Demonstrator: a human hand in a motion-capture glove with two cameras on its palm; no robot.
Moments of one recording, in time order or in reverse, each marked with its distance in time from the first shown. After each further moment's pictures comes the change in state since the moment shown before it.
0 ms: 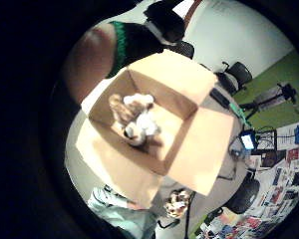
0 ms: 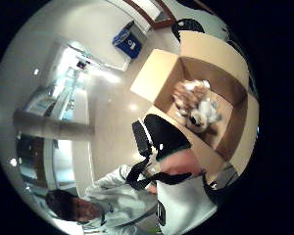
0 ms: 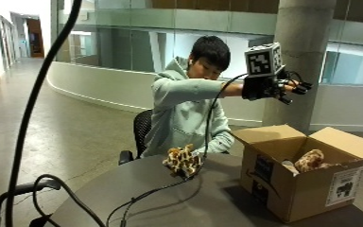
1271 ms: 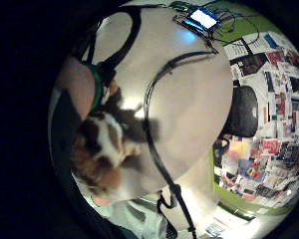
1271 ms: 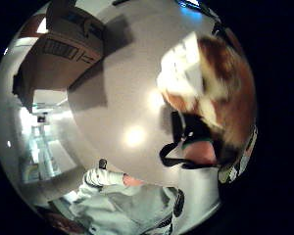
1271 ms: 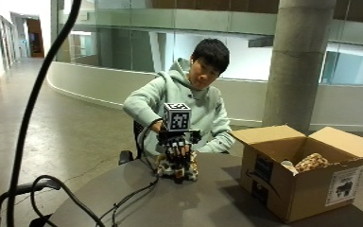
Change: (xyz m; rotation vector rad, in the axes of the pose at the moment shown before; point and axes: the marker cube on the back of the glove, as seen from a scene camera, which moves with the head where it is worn) arm 0.161 0.316 0.124 -0.220 0.292 0.634
